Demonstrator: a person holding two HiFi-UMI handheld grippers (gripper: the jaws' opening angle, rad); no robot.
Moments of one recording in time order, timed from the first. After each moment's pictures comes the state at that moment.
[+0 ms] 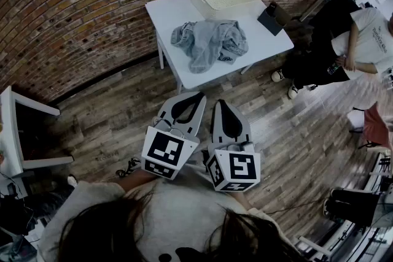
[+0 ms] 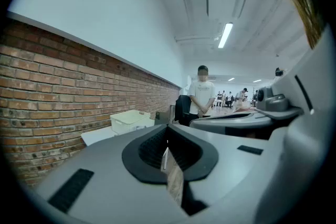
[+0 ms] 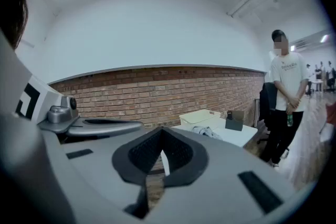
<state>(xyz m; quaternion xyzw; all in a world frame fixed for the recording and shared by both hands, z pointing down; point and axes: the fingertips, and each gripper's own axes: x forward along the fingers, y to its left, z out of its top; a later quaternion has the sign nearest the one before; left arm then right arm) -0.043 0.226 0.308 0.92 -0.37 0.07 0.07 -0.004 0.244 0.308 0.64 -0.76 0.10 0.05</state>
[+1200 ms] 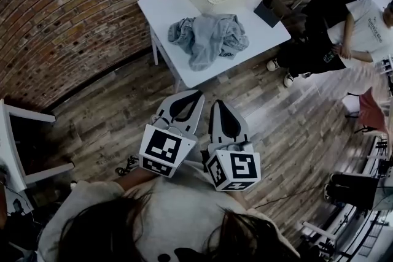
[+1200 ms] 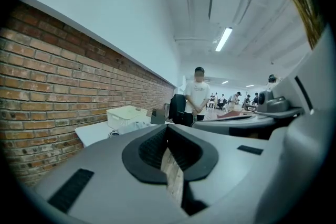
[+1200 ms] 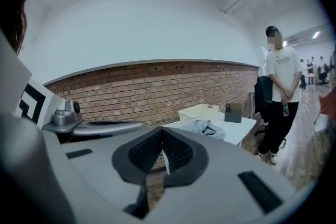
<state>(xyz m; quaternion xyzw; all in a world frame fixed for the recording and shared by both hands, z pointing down) -0.070 0.198 0.326 0.94 -0.33 0.06 0.09 -0.032 0.224 0.326 0.66 -0.74 0.13 0.04</state>
